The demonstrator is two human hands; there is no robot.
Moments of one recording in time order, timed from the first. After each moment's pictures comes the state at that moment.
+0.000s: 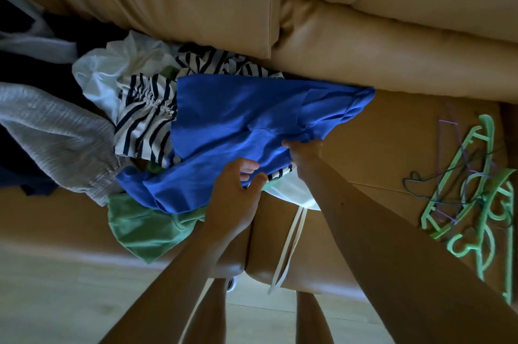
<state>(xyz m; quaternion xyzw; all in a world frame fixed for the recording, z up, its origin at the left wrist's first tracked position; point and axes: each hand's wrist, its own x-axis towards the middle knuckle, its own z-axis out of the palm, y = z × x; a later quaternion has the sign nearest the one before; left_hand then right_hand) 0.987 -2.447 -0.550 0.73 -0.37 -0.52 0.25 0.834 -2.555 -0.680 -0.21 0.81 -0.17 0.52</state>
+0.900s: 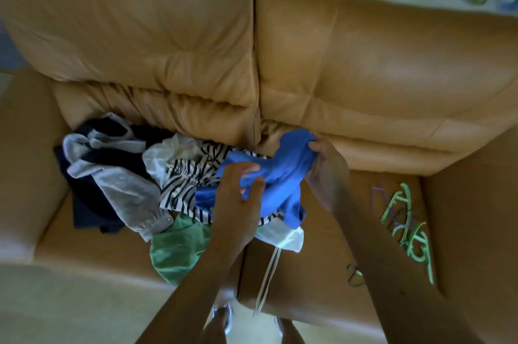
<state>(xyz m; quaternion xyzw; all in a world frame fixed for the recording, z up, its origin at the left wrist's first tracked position) 0.956 -2.481 -0.267 0.67 -0.44 -0.40 0.44 0.804 -2.576 -0.252 -0.22 0.49 -0.43 0.72</state>
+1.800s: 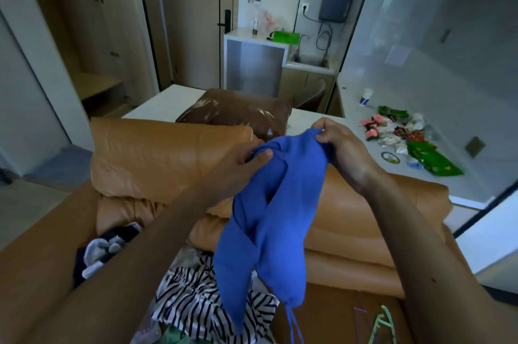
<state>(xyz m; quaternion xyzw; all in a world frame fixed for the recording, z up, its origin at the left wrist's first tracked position) 0.997 -2.539 0.053 0.43 -0.68 -0.38 0.45 0.780 -2.592 0.095 -0.67 0.42 -0.40 0.46</state>
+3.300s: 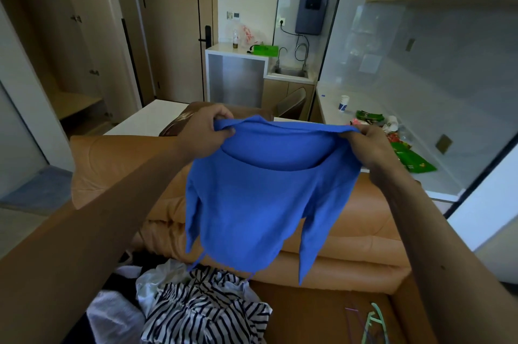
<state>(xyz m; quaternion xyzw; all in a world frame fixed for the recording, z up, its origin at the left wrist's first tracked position) 1.036 -2.601 0.092 0.53 -0.72 -0.15 0.42 0.703 -2.603 0.105 -0.57 0.61 -0.47 0.30</state>
